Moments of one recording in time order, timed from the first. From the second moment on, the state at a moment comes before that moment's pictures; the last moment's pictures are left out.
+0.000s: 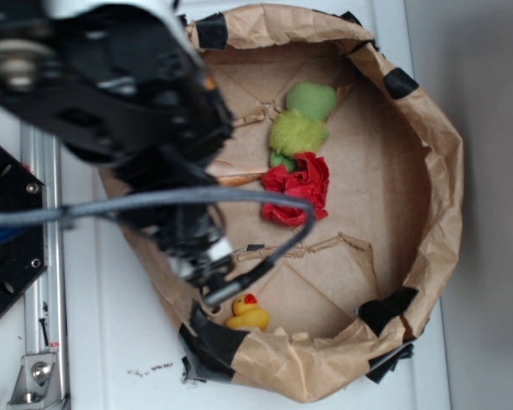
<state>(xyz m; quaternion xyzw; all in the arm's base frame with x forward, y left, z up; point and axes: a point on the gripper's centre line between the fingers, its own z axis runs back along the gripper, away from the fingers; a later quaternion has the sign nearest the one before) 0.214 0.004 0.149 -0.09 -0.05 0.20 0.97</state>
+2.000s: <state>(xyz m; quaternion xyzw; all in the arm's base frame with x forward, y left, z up) 0.224 -0.079 0.019 -0.04 0.07 0.00 1.00</state>
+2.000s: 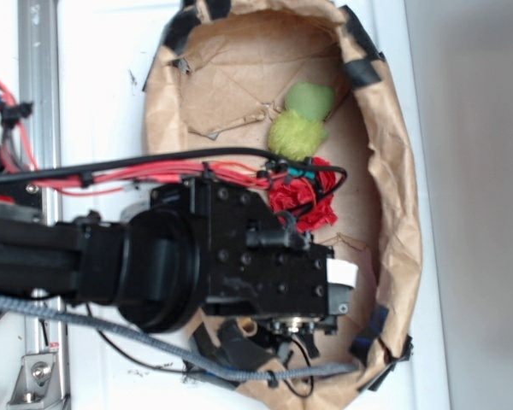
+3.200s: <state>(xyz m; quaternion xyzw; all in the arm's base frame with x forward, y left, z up) 0.227 0.004 0.115 -0.05 -0.01 0.10 0.99</state>
